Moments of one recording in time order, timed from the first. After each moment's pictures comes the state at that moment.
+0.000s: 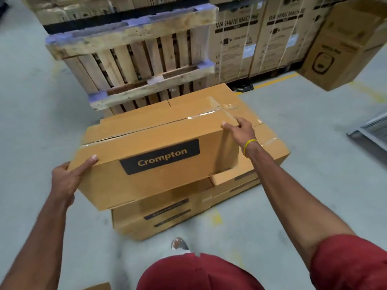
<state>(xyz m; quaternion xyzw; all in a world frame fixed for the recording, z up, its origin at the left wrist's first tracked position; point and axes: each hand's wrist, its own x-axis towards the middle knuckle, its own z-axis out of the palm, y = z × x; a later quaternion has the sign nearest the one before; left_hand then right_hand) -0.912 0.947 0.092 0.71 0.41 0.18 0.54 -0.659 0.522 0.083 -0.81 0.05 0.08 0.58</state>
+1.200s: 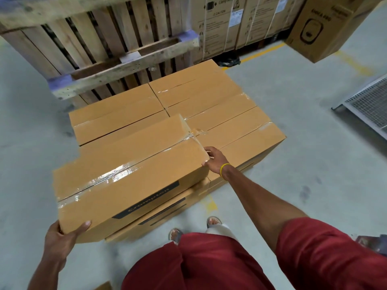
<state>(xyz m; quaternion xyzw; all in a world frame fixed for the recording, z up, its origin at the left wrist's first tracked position) -0.954 0.987 -0.048 0.73 0.49 0.02 0.48 -0.657 0.583 -0.070 -0.82 0.08 0.28 0.48</state>
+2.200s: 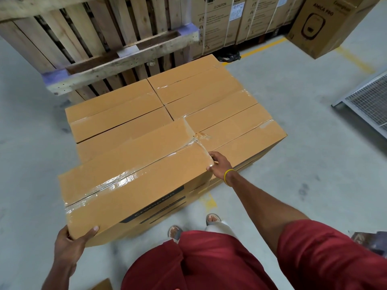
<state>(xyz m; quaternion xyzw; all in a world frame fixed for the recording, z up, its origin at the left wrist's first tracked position) -0.964 0.977 -0.081 0.71 0.51 0.00 0.48 -0.670 0.572 -0.092 -0.83 0.11 0.27 0.48</state>
